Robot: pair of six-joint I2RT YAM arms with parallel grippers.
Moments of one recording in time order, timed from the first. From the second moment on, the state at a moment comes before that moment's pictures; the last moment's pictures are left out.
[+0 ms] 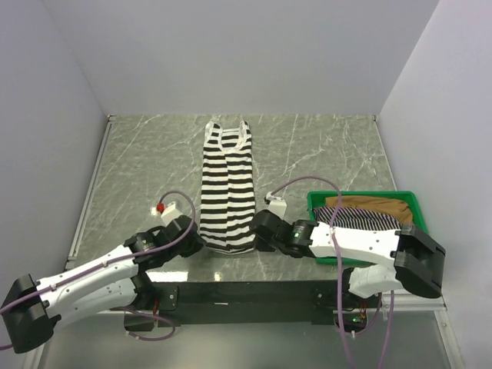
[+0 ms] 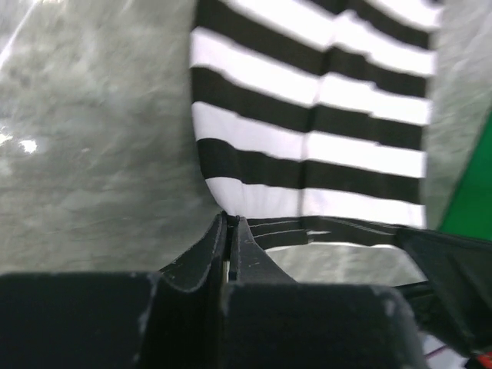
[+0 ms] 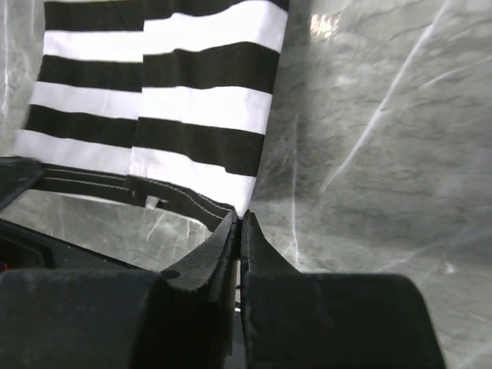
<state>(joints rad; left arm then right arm) -0.90 0.80 0.40 -0.50 -0.28 -1.27 1.13 1.31 0.71 -0.36 0.32 1.07</state>
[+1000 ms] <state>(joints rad) -0.38 1.59 1.08 -0.29 -0.16 -0.92 0.64 1.85 1.38 -0.42 0.14 0.71</state>
